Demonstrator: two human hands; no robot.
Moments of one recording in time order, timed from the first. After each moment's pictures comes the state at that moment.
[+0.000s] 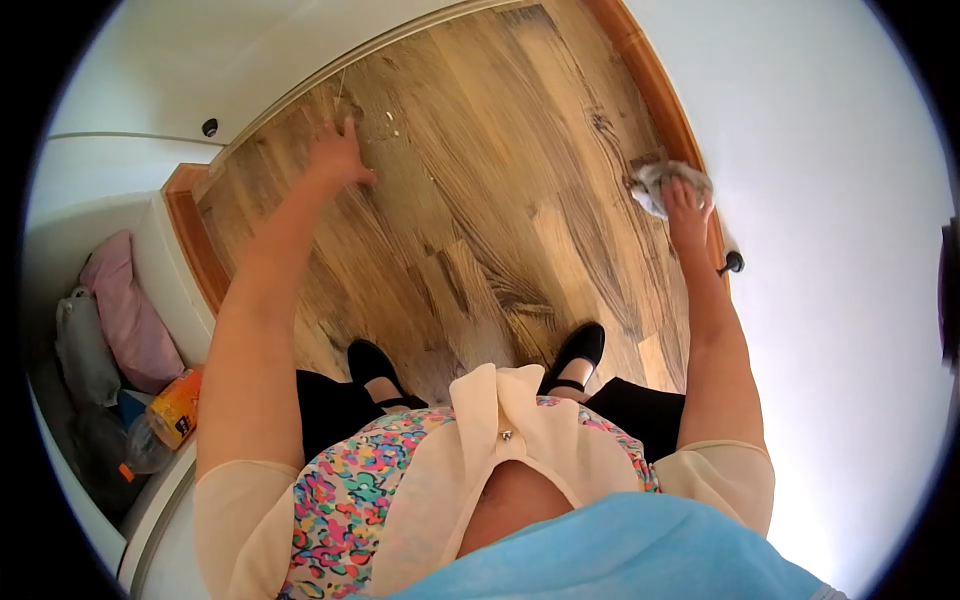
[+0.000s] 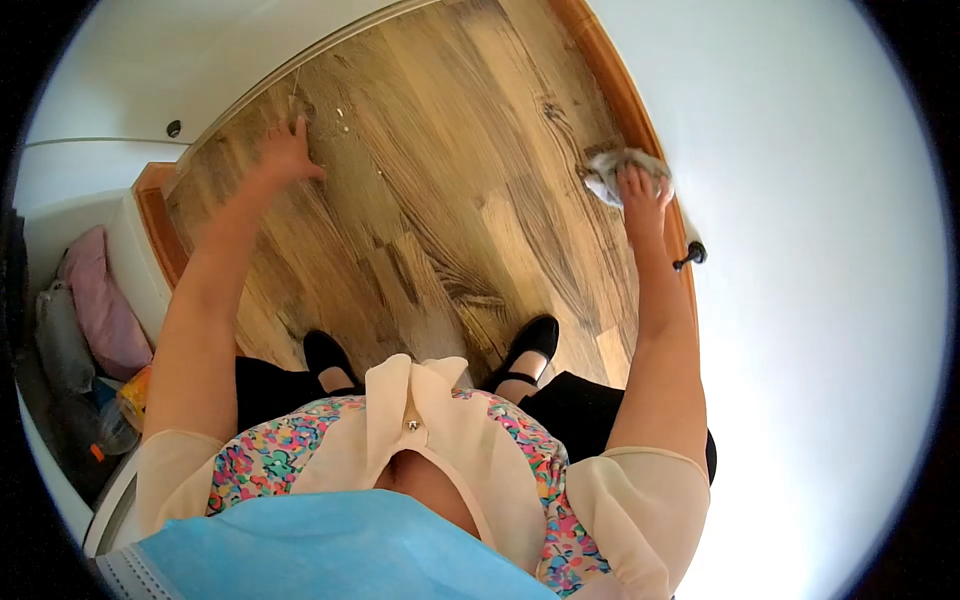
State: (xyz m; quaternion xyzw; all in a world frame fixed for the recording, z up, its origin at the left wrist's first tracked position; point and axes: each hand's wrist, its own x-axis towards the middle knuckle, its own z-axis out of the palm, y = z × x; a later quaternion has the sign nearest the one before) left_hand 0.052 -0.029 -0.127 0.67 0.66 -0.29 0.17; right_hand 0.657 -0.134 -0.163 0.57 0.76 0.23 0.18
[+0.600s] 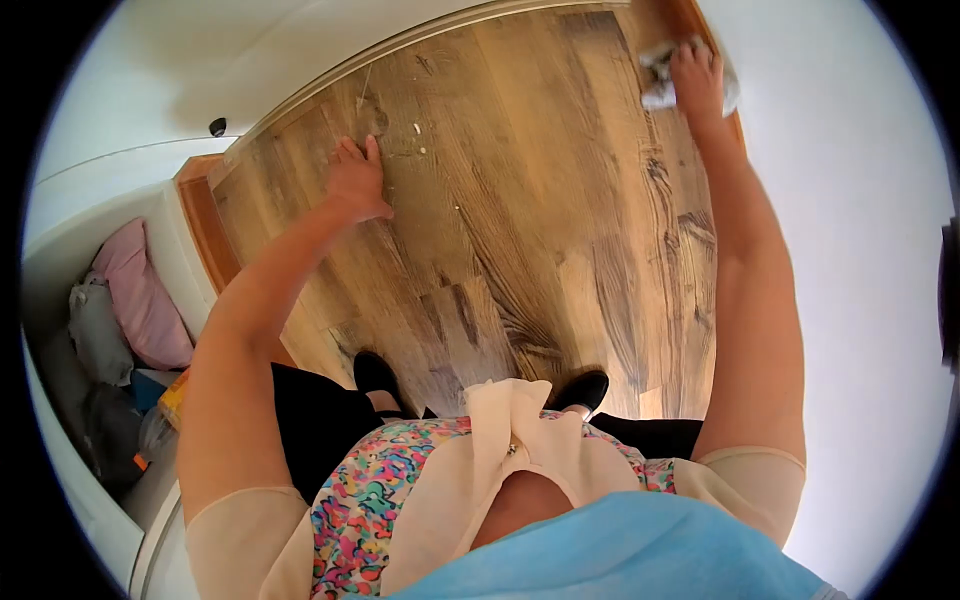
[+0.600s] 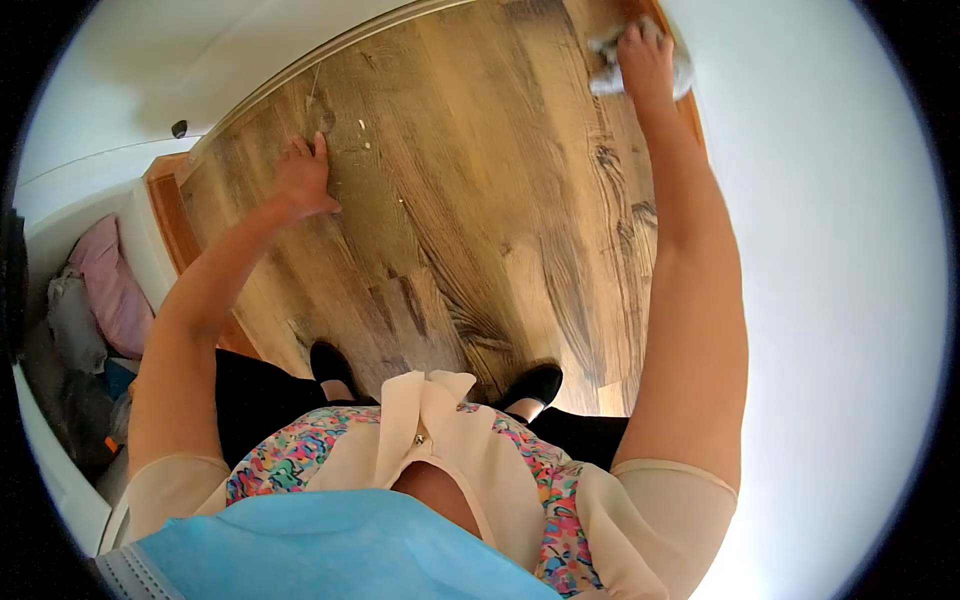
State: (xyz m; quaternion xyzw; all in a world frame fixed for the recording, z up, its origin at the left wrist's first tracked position) left_hand 0.065 -0.016 -0.130 0.62 0.62 -0.42 0.22; right_hand 0.531 0.196 -0.188 0.46 0.82 0.31 0.12
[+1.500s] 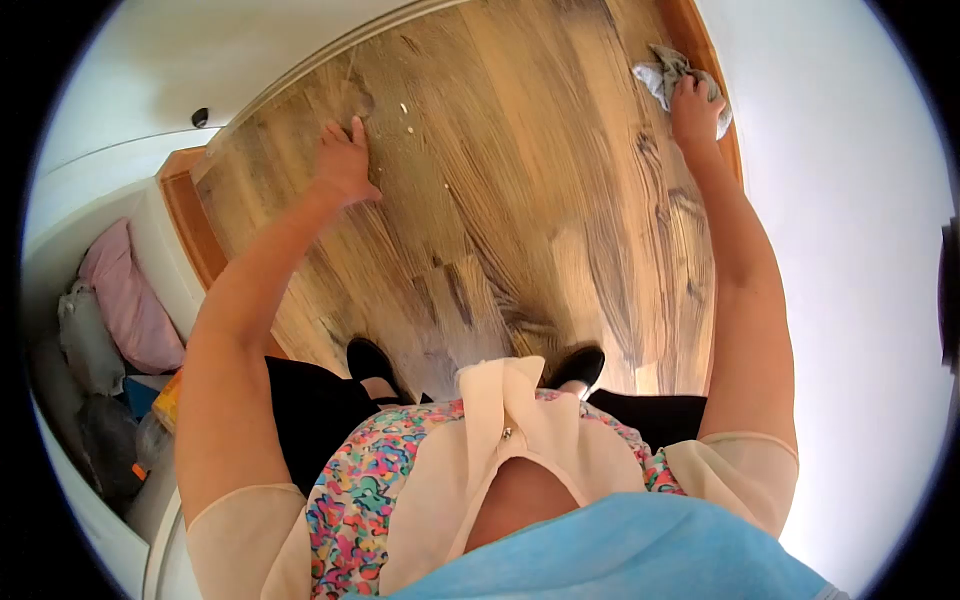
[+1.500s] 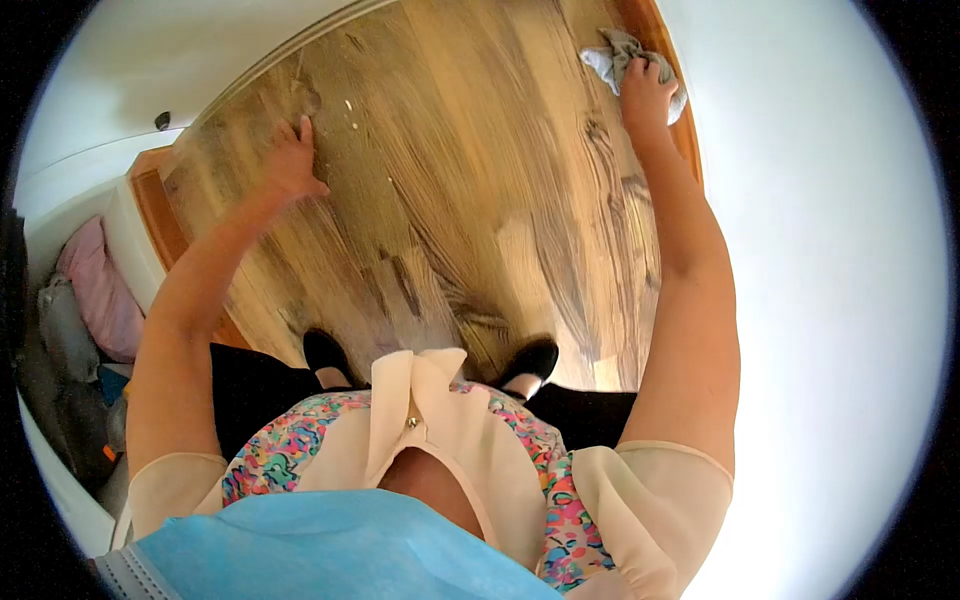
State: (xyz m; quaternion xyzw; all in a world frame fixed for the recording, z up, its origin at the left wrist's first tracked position) left_hand 0.056 -0.025 -0.139 0.66 0.61 -0.40 0.18; right_hand 0.553 0.112 -0.183 0.55 0.77 0.23 0.25
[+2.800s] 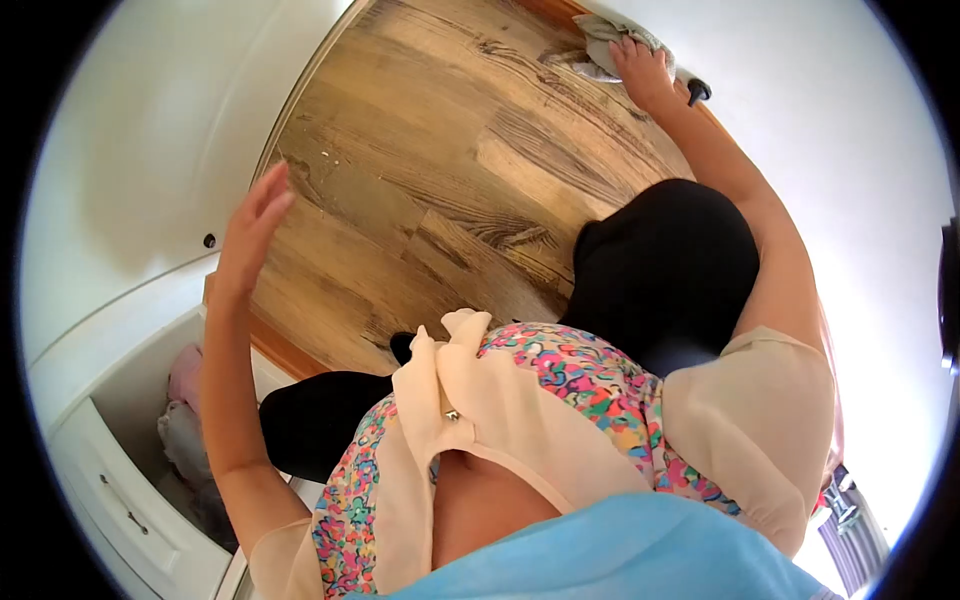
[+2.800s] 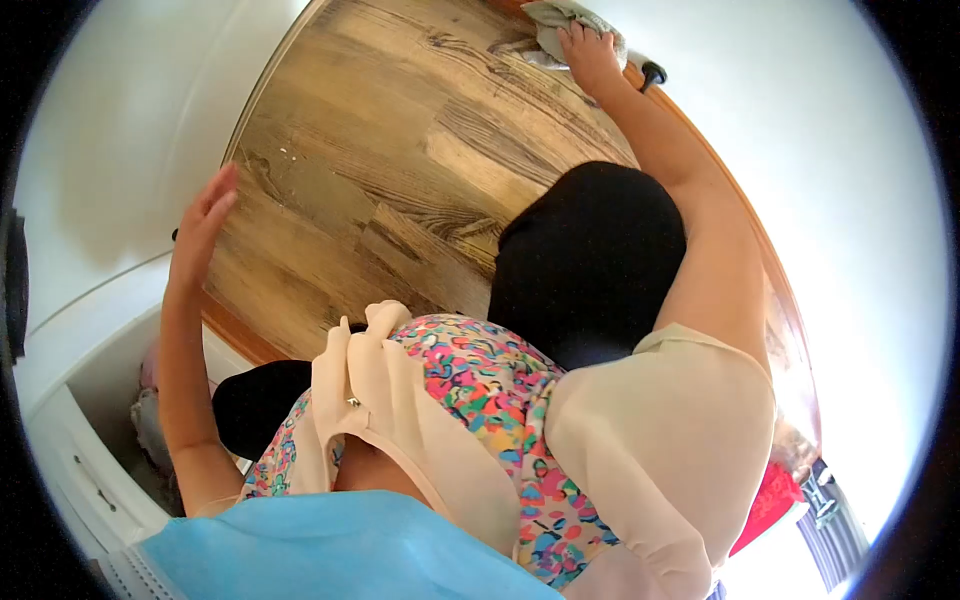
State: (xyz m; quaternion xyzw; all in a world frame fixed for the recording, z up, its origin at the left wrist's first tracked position) left_hand 0.113 -0.090 0.066 0.65 0.57 0.10 0.50; right_hand 0.686 -0.149 -0.174 0.66 0.69 0.17 0.23
